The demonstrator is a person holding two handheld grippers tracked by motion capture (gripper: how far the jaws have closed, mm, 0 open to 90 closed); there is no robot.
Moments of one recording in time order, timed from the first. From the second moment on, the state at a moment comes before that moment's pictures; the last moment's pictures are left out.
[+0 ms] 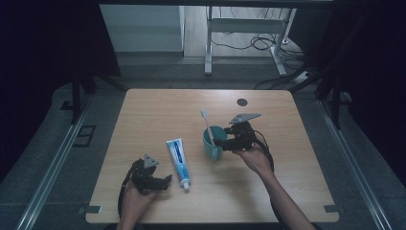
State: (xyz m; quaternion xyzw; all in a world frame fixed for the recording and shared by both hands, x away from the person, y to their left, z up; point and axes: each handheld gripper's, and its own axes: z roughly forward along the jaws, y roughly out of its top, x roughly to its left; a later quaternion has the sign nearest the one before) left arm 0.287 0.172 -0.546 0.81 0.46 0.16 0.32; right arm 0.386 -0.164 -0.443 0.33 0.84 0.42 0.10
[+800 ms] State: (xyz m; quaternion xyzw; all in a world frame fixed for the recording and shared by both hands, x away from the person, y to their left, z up) left arm 0.287 0.172 -0.546 0.81 0.46 0.17 0.32; right arm 0.365 -0.202 -0.448 0.34 0.83 0.42 0.11
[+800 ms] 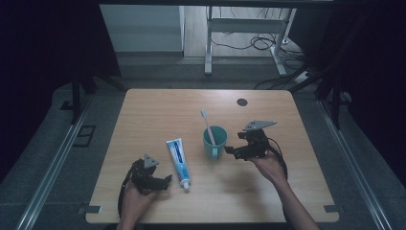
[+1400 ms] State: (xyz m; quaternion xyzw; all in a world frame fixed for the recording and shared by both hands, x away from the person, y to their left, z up) left arm 0.286 0.172 -0.546 0.81 0.47 0.16 0.32; right arm 0.349 -0.230 -0.460 0.34 0.84 0.41 0.13
